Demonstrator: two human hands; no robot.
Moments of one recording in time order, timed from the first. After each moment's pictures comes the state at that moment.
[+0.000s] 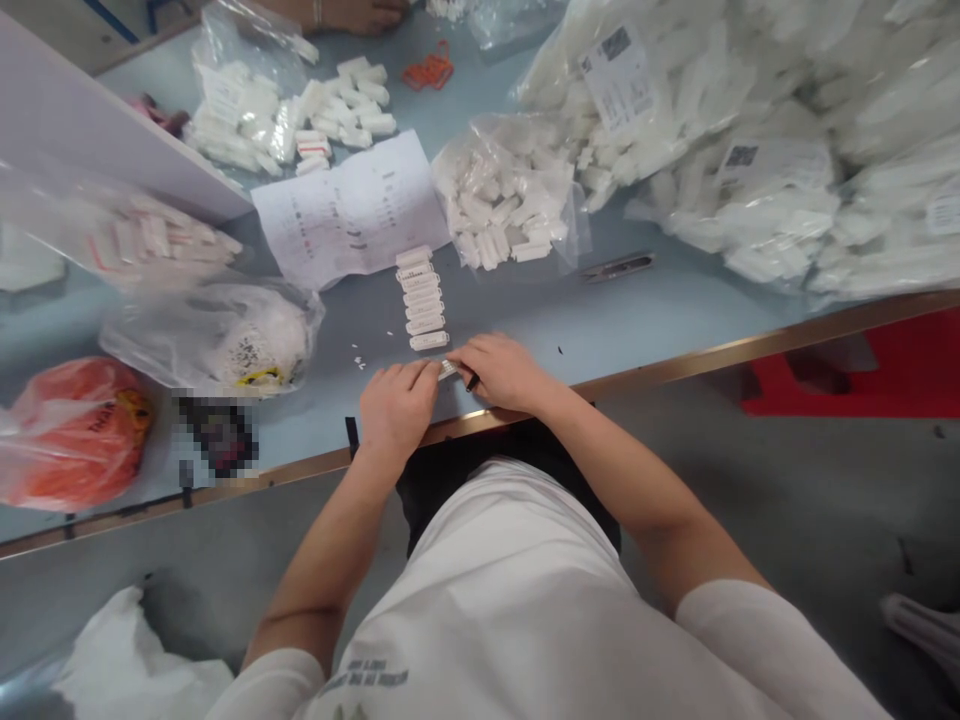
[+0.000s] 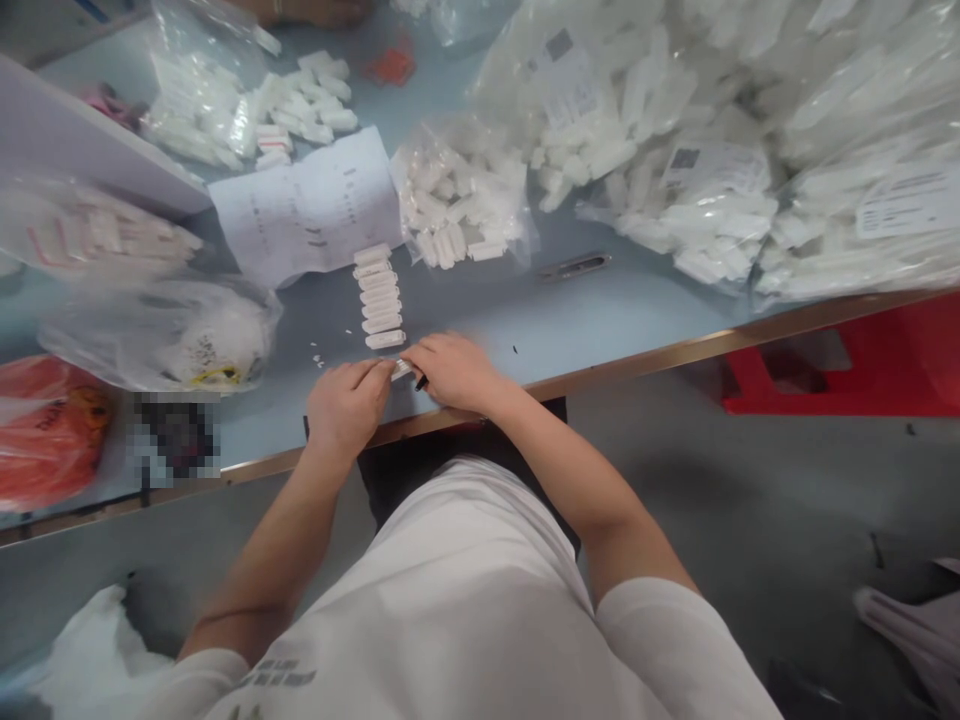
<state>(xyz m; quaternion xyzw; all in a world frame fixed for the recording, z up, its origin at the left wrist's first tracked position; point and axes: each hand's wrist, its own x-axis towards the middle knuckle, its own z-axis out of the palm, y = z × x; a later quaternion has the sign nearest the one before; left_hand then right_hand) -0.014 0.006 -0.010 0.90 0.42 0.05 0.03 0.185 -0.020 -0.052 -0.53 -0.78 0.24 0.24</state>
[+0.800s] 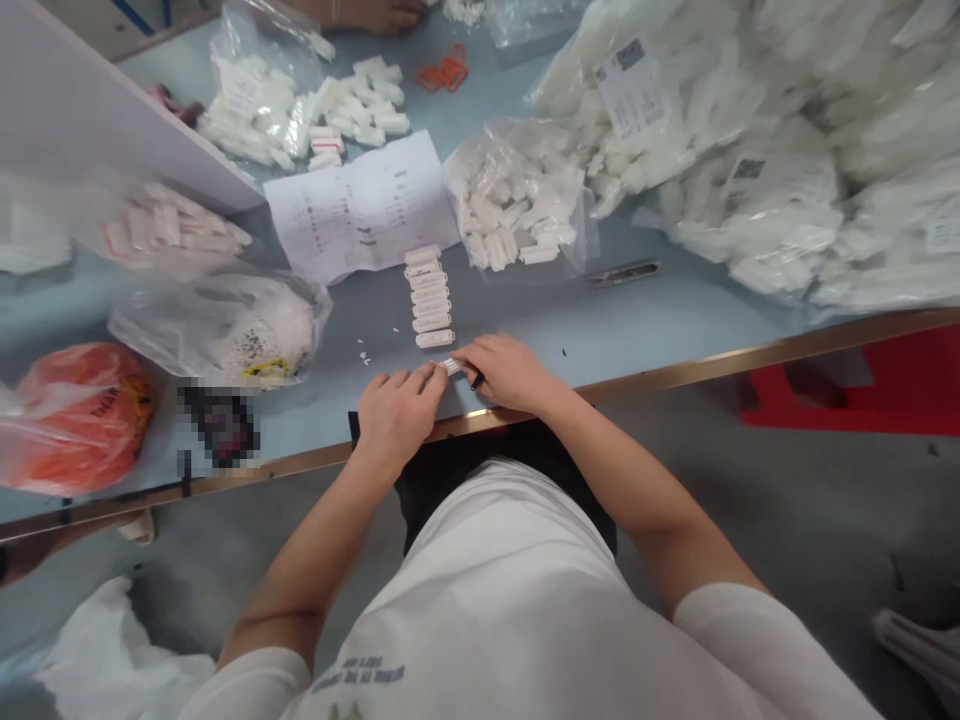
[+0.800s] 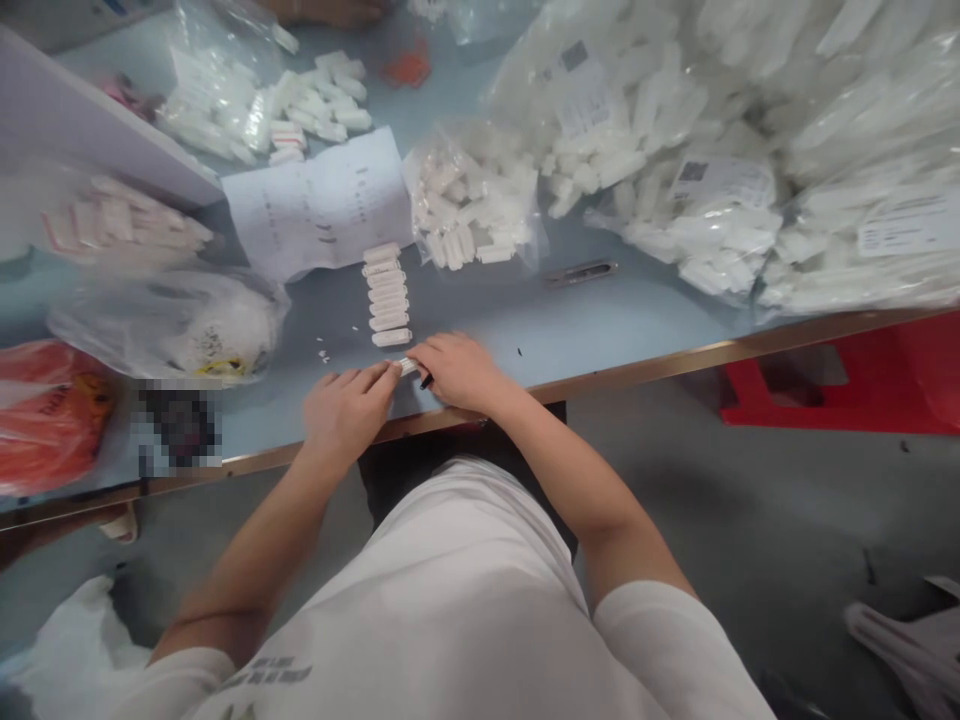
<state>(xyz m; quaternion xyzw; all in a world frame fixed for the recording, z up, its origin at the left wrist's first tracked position) -0.023 -0.003 -0.005 0.91 0.41 0.02 0.06 0.186 -0.021 -0.050 -0.53 -0.78 0.24 0.22</state>
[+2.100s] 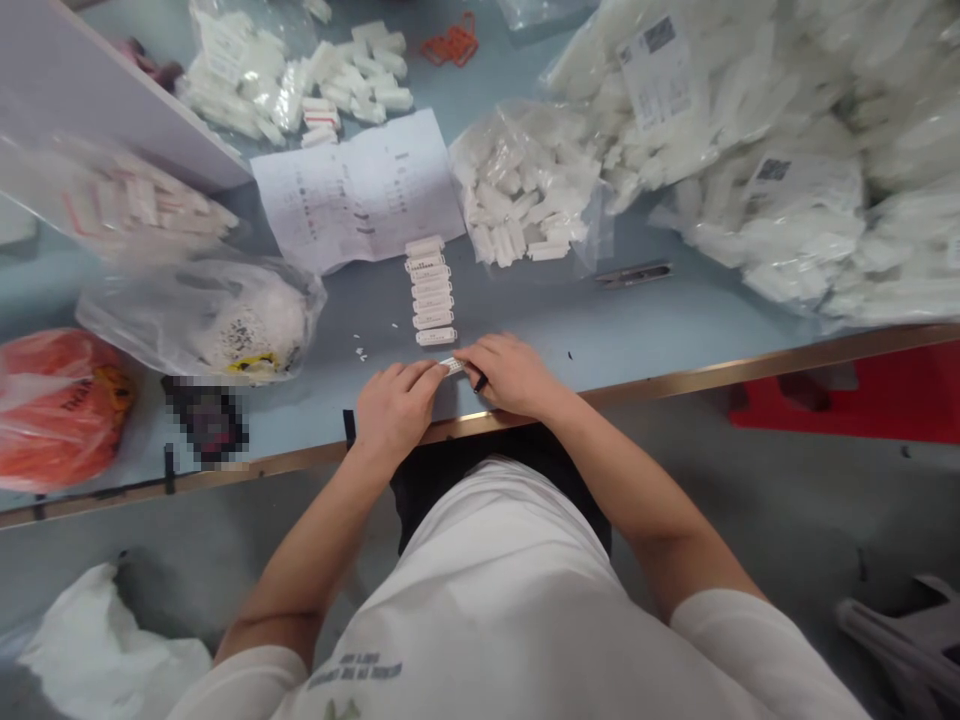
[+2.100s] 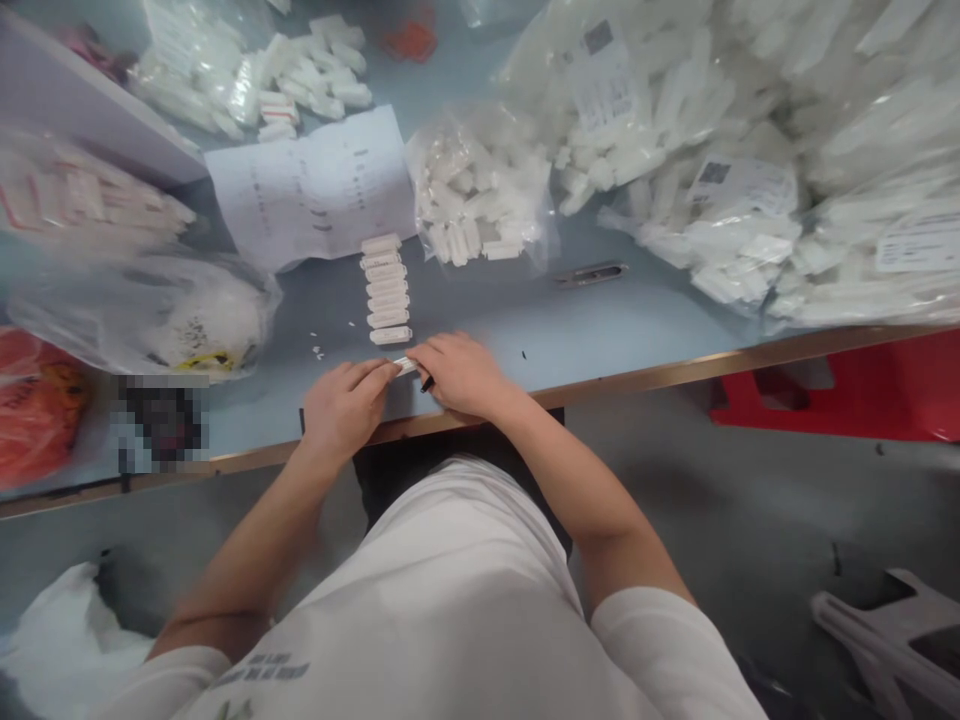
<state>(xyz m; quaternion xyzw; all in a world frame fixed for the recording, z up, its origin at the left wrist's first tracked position) -0.028 0.002 -0.018 0.91 0.41 0.06 0.04 0.185 -0.023 -0.051 -0.54 -0.78 0.23 0.22</state>
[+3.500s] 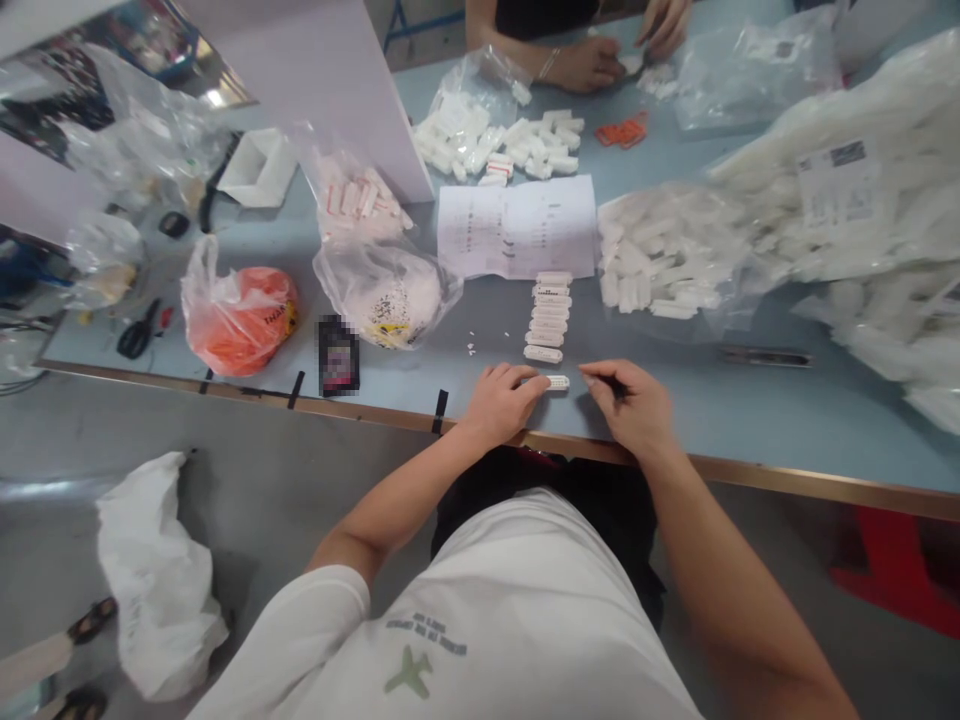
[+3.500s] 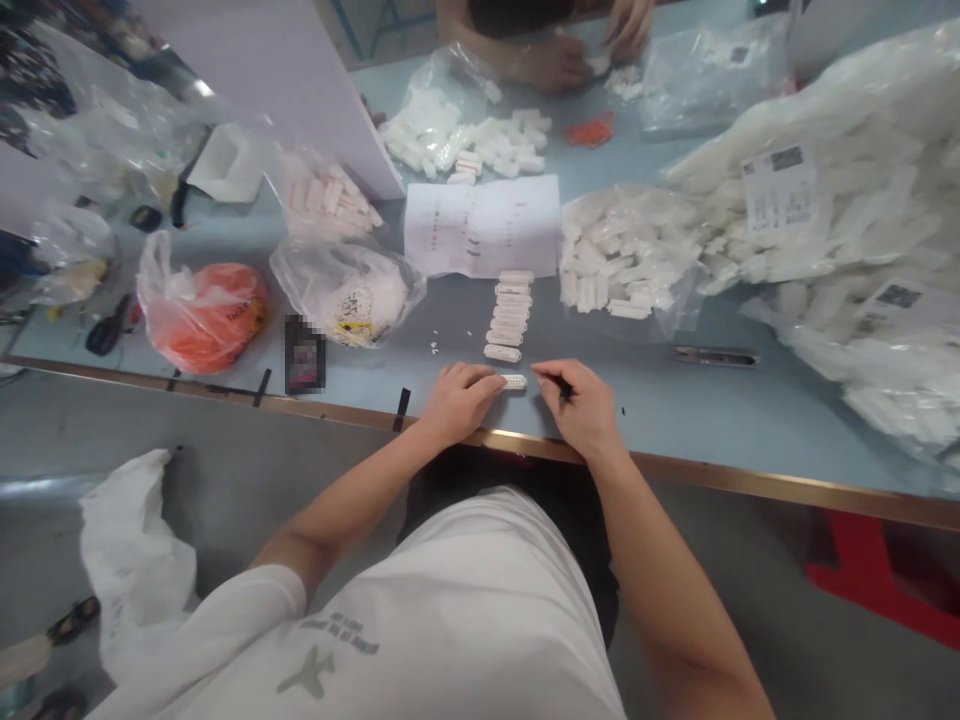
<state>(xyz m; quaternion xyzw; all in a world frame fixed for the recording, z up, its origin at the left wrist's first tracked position) -0.021 -0.015 -0.049 0.88 0.44 0.15 0.06 0.198 -0.037 -0.043 -0.61 -0.62 0.28 0.41</state>
